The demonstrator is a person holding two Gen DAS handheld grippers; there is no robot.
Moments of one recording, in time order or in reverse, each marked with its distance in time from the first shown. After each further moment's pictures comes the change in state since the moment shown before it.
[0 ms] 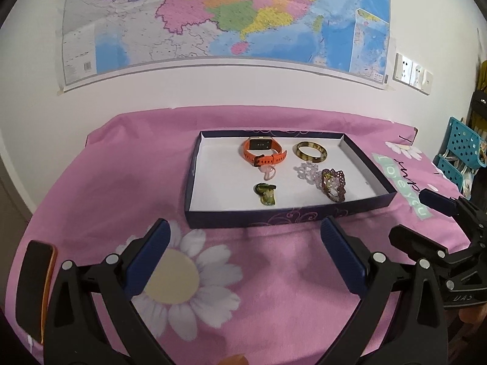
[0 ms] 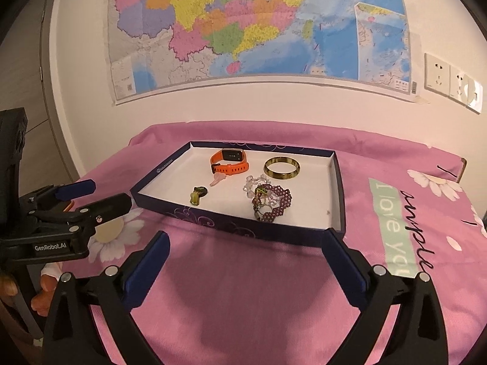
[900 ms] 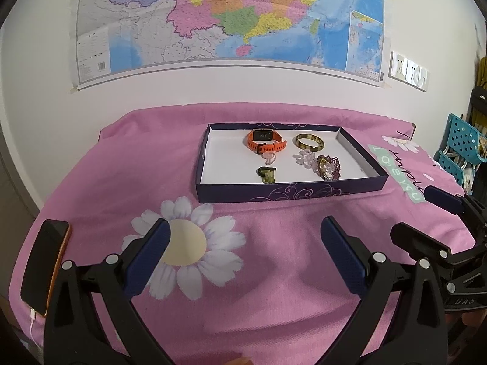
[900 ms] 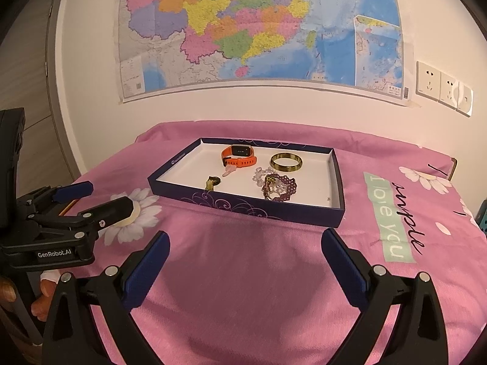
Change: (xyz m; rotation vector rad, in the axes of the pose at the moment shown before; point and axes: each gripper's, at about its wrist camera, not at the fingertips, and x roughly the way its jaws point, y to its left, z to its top) left arm -0.034 -0.003 -0.027 0.004 -0.015 0.029; right arm -0.030 0.023 -0.020 -0.020 -0.018 -0.019
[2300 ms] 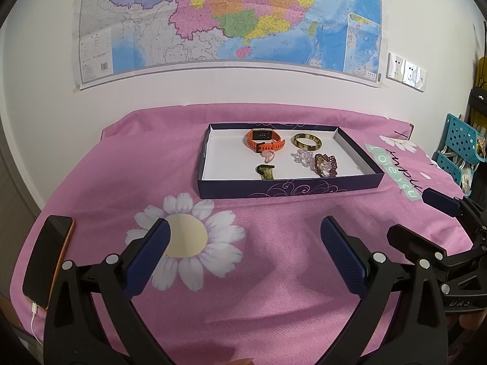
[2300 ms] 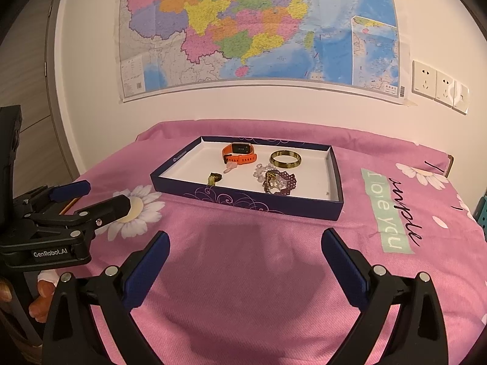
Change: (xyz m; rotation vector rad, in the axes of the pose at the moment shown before) left arm -0.008 0.002 -0.005 -0.001 -0.007 -0.003; right arm -0.006 0.005 -0.006 0.006 0.000 -0.014
